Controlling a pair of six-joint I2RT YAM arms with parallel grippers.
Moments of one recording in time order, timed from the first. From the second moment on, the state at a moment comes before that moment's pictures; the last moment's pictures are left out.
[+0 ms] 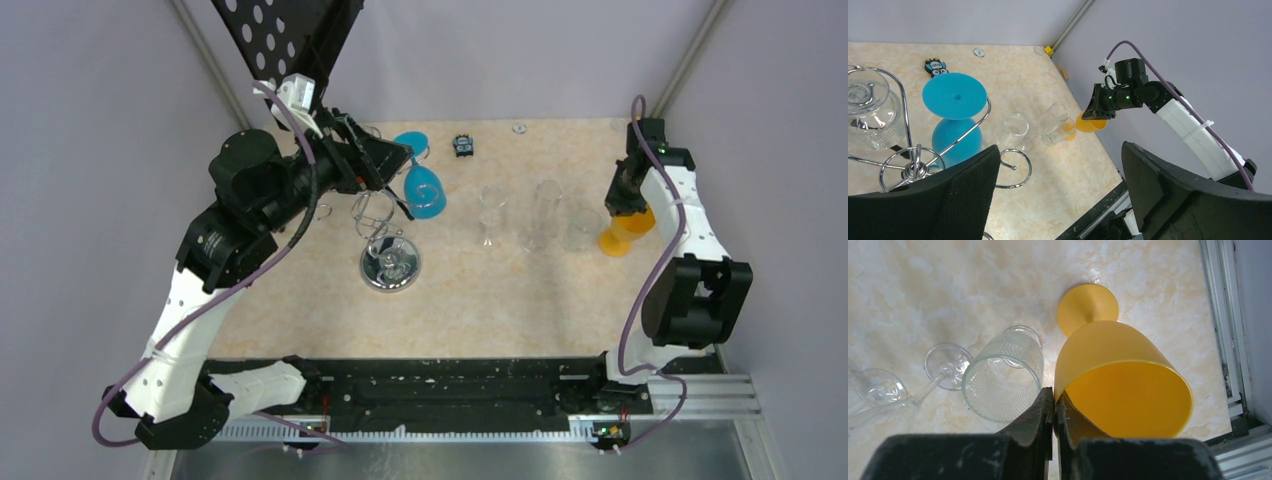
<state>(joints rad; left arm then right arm) -0.61 1.12 1.70 -0.61 0.08 -0.61 -0.10 1.59 1.47 -0.97 0.18 0.29</state>
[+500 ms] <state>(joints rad) -0.61 1.13 1.72 -0.61 0.07 -0.60 -0.10 1.60 1.51 -0.97 0.17 0.28</state>
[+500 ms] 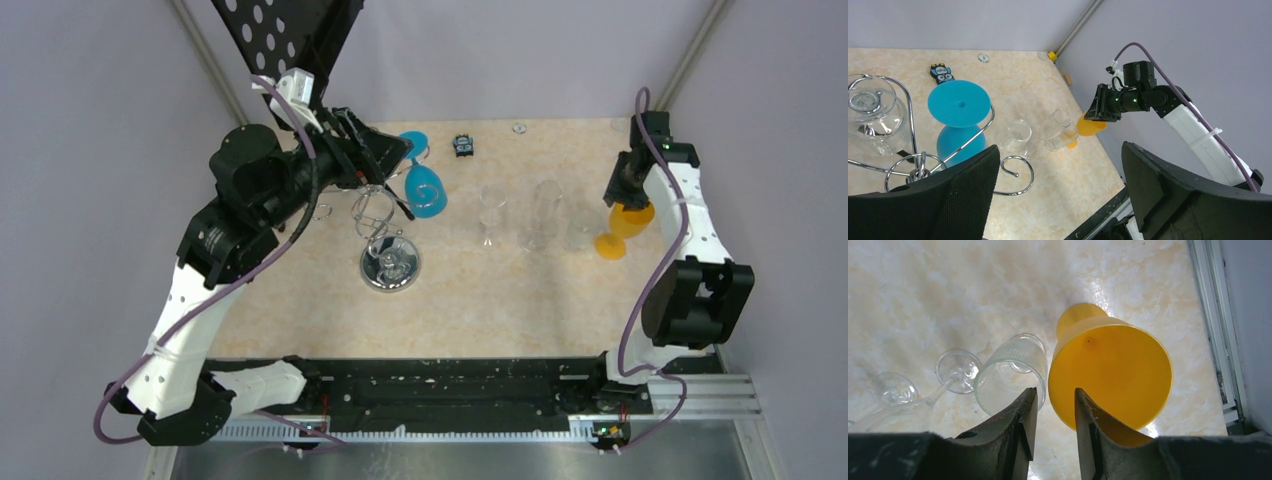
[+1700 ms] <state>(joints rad) -0.49 1.54 1.93 -0.88 -0.15 -0.61 -0.09 1.28 1.41 -0.88 -0.08 0.35</state>
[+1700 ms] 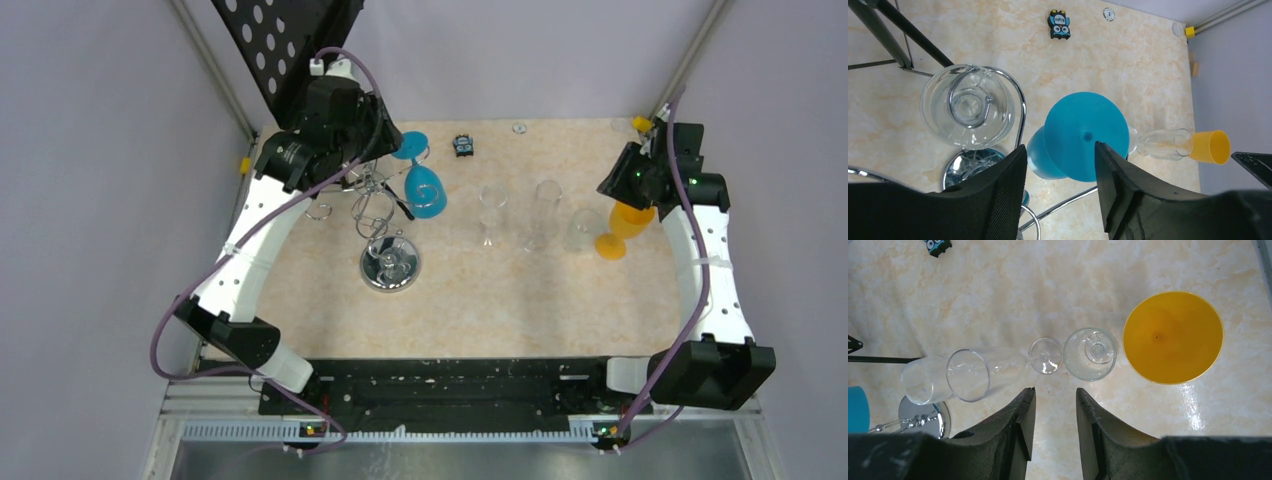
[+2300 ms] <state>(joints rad) -0.46 1.62 1.98 -0.93 -0.07 -0.62 -0.09 1.28 1.41 -0.85 -0.11 0.36</state>
